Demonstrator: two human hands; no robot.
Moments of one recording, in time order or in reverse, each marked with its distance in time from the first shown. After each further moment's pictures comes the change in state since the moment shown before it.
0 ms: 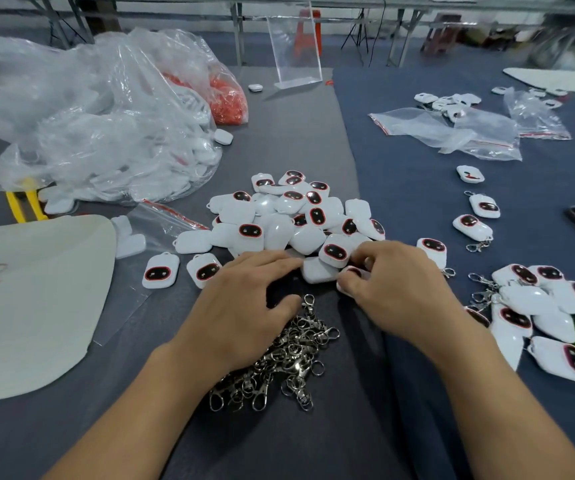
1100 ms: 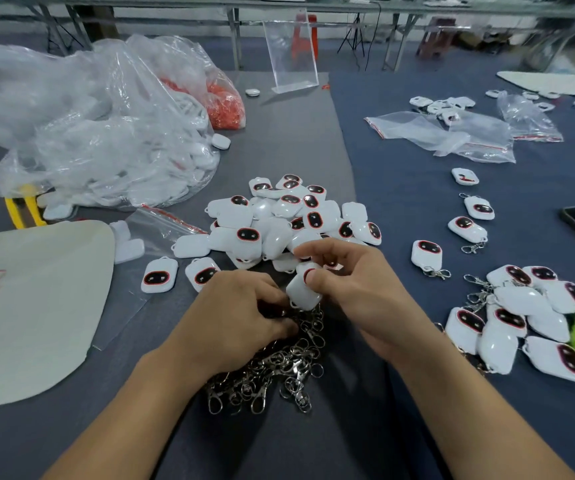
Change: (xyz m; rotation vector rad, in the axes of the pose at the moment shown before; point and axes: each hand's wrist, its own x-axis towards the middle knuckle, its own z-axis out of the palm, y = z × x) left_hand -0.003 0.005 -0.013 -0.190 -0.116 -0.024; right_hand -0.002 -0.021 0.027 1.115 -0.192 -0.024
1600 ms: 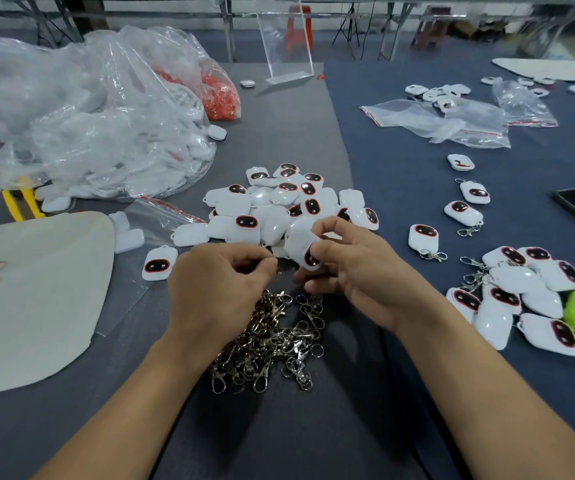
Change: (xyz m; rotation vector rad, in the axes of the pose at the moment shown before) left_hand -0.003 0.008 0.002 -0.096 0.467 -0.198; right_hand 0.002 -0.013 -0.004 0.325 -0.114 0.195
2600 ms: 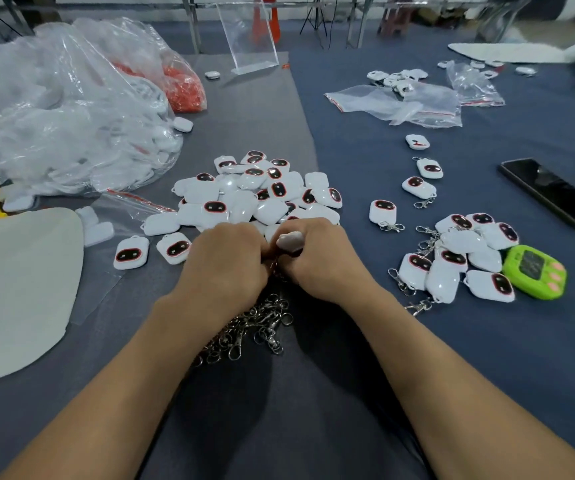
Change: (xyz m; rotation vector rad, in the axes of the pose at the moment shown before) left_hand 0.012 0.024 0.024 0.595 -0.307 0.208; right_hand -0.011 0.019 -0.002 -0.983 0.215 -0.345
